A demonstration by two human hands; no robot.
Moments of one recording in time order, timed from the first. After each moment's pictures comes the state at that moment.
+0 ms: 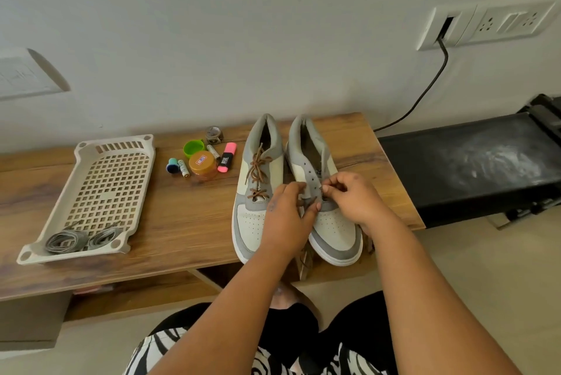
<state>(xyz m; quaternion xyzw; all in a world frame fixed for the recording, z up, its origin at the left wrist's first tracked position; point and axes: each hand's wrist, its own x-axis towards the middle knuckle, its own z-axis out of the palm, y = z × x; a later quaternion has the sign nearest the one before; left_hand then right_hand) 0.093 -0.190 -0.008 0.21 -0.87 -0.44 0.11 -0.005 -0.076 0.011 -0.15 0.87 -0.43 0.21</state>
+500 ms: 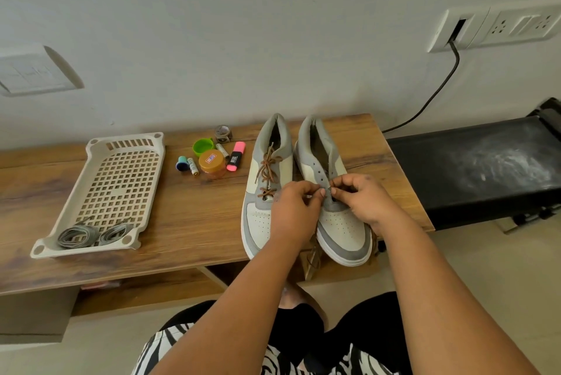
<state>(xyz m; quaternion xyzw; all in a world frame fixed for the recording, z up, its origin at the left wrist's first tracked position) 0.084 -0.195 -0.006 0.24 -0.84 -0.47 0.14 -0.005 -0.075 0.010 -0.13 0.82 -0.49 0.26</state>
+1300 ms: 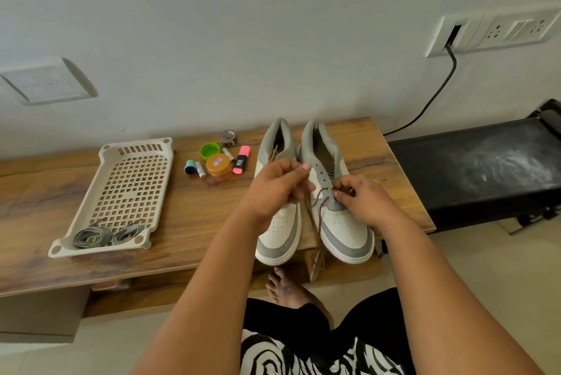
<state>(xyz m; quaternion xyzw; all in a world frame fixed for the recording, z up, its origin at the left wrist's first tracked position) 0.104 -0.235 0.064 0.18 -0.67 -0.72 0.02 -0.007 -0.071 0.010 -0.22 0.91 -0.30 0.20</state>
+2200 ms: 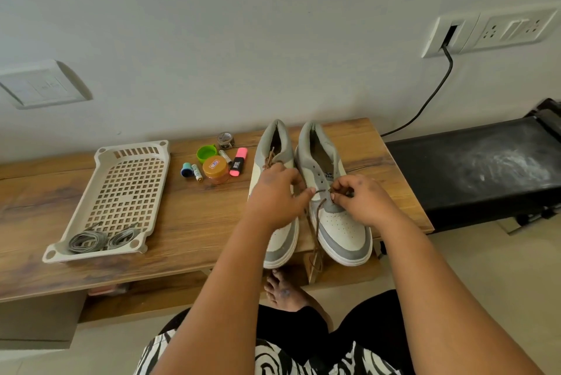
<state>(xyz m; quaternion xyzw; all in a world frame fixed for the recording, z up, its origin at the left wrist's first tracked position) 0.086 -0.236 0.035 0.17 -0.94 -0.30 0.04 -0.004 -0.070 0.015 -0.24 0.90 -0.31 0.17</state>
